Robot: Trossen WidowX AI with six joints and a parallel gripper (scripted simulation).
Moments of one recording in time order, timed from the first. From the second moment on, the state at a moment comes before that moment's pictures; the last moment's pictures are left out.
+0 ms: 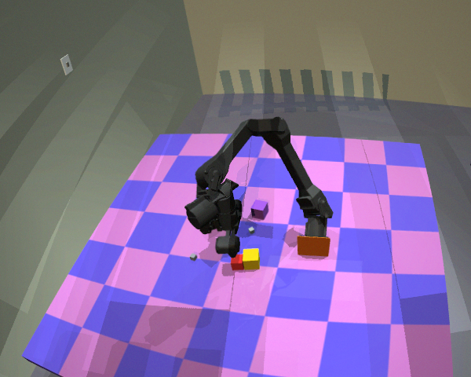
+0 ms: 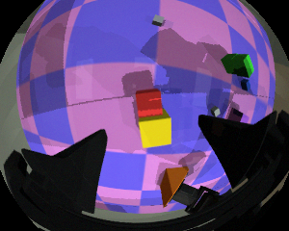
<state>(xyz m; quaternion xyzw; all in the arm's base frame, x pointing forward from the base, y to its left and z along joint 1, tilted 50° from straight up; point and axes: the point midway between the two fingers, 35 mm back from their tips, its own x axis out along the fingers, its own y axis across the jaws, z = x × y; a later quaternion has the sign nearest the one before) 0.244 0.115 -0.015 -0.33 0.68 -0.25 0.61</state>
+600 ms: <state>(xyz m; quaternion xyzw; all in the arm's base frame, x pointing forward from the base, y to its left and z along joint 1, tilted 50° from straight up) 0.245 0.079 -0.045 -0.32 0.67 -0.25 0.62</state>
